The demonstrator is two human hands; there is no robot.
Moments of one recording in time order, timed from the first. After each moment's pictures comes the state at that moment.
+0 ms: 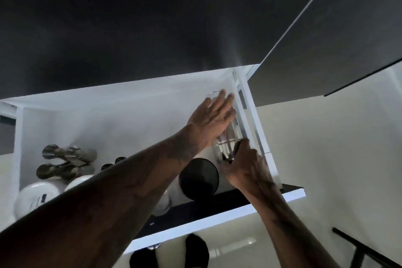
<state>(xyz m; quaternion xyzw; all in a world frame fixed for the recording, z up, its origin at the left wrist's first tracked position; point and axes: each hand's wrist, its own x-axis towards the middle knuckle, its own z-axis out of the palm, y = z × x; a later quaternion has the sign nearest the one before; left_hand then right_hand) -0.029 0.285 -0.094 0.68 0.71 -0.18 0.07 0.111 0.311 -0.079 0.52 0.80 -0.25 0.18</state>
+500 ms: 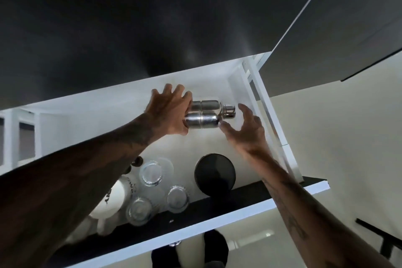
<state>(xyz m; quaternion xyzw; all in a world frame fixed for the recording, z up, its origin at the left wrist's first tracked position) -0.107 0.226 -0.107 0.55 0.81 -0.12 0.13 0.070 0.322 -0.096 0.51 0.75 -0.42 0.02</state>
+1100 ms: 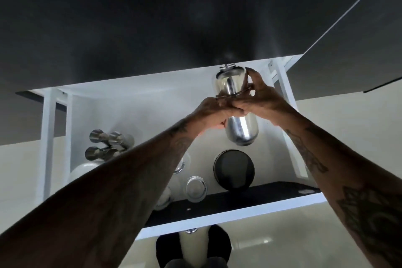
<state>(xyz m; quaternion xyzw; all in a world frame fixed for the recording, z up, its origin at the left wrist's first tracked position) -0.072 0.236 -0.099 0.12 0.71 0.43 0.54 0.008 0.363 -0.067 0.35 0.80 -0.47 0.11</state>
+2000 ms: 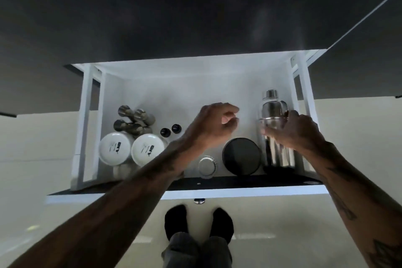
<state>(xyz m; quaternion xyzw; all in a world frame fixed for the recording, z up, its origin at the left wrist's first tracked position) -0.028 0.167 -0.071 0.28 0.82 0.37 0.34 0.087 0.349 -0.081 0.42 0.85 -0.22 0.23</state>
